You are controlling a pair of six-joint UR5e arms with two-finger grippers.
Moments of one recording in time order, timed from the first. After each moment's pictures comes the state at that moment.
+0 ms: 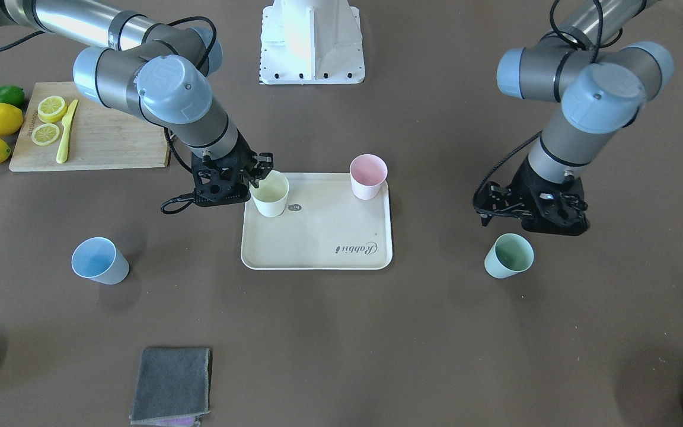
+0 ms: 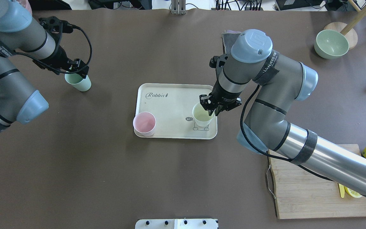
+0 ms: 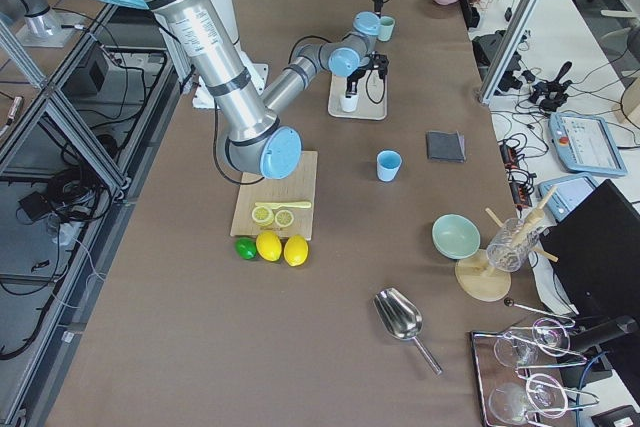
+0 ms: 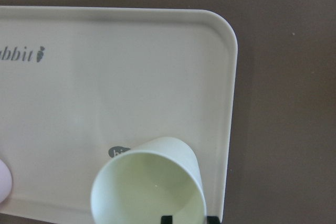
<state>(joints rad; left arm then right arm) -0.95 -2.01 -1.64 -1.69 -2.07 -0.67 0.67 -0.94 1.64 -1.51 2.18 1.08</state>
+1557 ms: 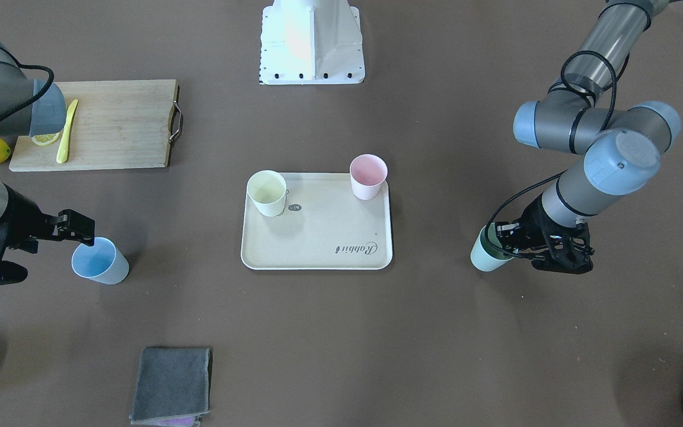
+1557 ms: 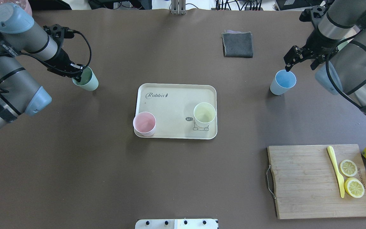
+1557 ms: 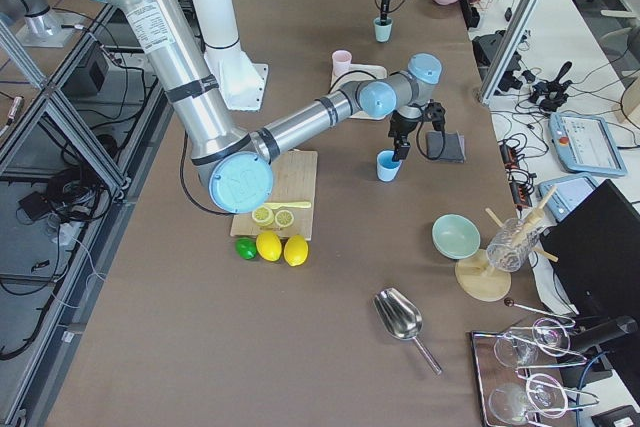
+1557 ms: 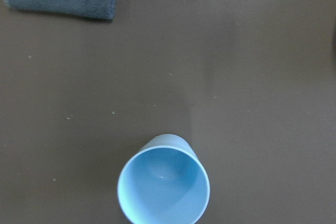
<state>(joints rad) -0.94 -2.06 -1.44 -1.90 -2.22 -0.78 1.07 -1.12 1.55 -1.64 2.29 0.51</state>
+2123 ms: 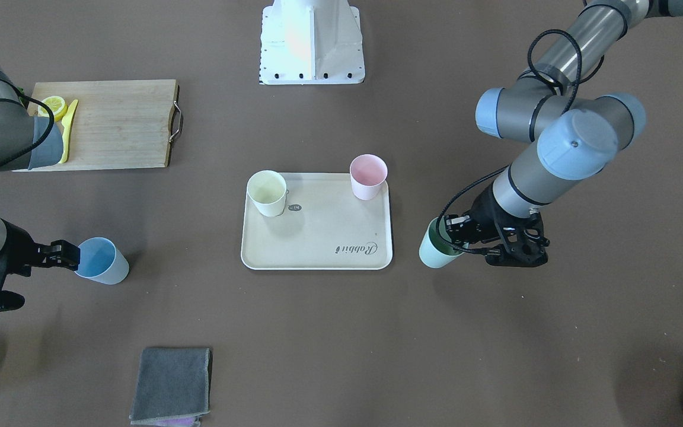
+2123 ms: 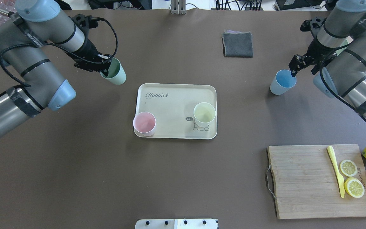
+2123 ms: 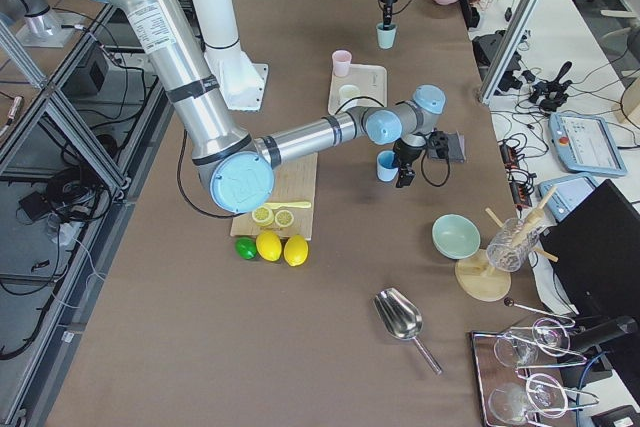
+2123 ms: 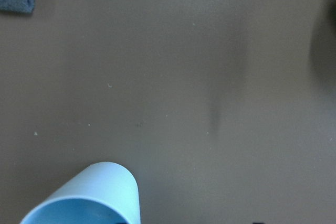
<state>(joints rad) -0.88 -2.18 -1.46 -1.88 -2.23 -1.00 1.05 -1.13 1.41 -1.51 2.25 0.50</state>
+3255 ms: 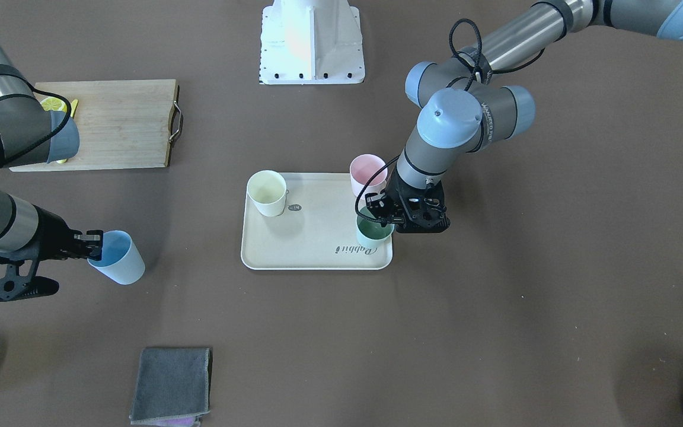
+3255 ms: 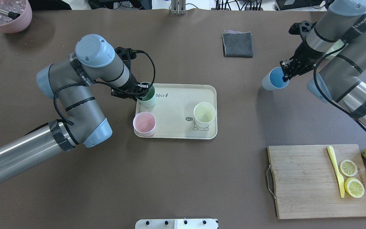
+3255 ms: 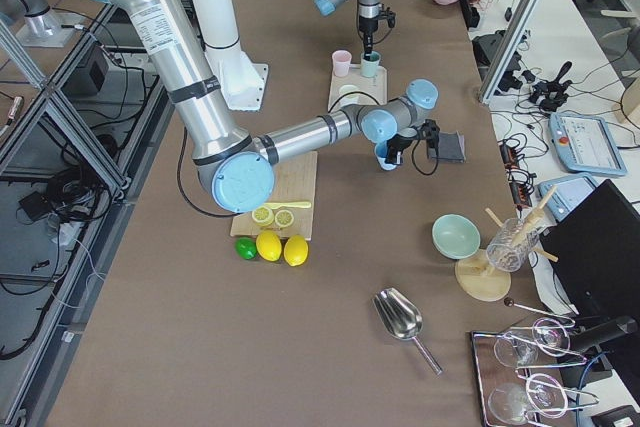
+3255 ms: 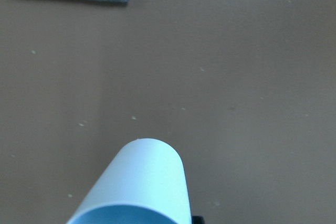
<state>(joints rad) -0.68 -2.23 -1.47 -1.88 -2.03 -1.20 1.01 -1.09 1.45 -1.43 2.36 0.68</state>
